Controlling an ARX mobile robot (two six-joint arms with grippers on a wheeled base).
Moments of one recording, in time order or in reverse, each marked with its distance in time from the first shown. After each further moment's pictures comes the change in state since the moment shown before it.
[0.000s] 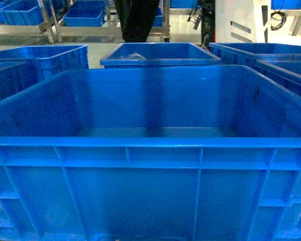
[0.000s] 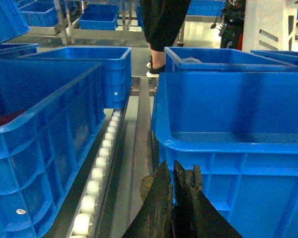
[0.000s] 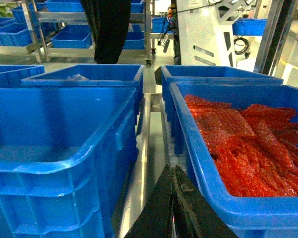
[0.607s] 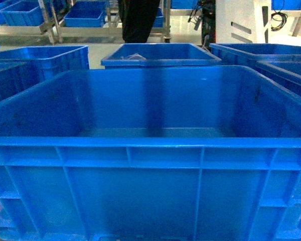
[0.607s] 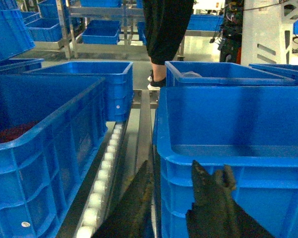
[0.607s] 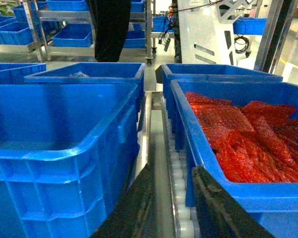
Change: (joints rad) left arm 0.000 -0.035 0.000 0.005 -0.001 0.004; right arm 0.000 -0.169 0.000 -0.178 0.000 0.000
